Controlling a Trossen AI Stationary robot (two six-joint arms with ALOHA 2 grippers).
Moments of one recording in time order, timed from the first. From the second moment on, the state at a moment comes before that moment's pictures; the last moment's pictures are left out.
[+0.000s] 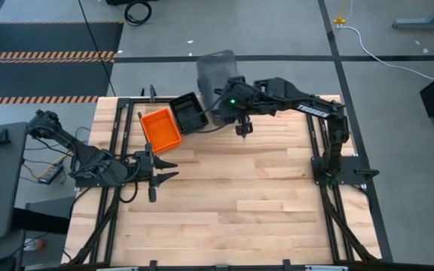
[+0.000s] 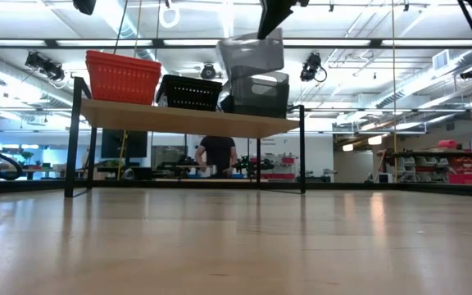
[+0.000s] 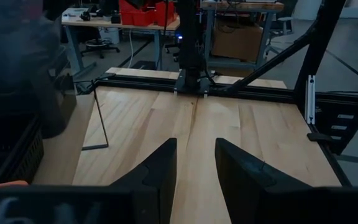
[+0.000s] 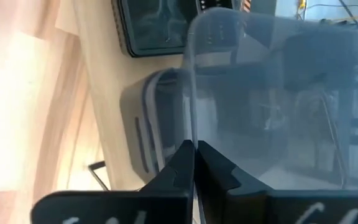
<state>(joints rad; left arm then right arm) -0.57 0.88 0.70 -0.07 -0.75 -0.23 -0.14 1.88 2.24 -1.34 0.41 -0.55</state>
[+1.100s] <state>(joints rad) -0.59 0.88 0.70 -0.08 -0.75 -0.23 -0.12 1.81 2.24 -1.29 0.29 -0.51</state>
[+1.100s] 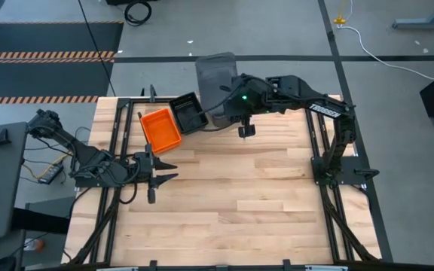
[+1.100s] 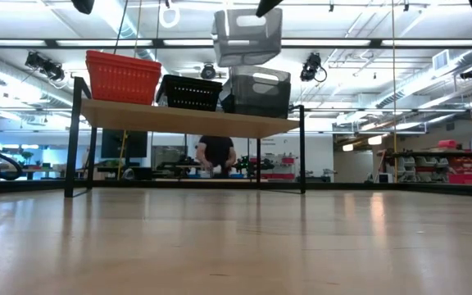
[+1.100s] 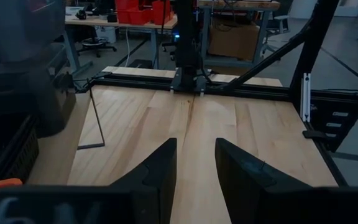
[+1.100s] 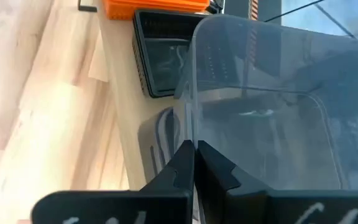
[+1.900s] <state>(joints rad) -0.59 0.88 0.70 -0.08 -0.75 -0.24 -0.30 1.80 2.19 -1.29 -0.02 -0.52</state>
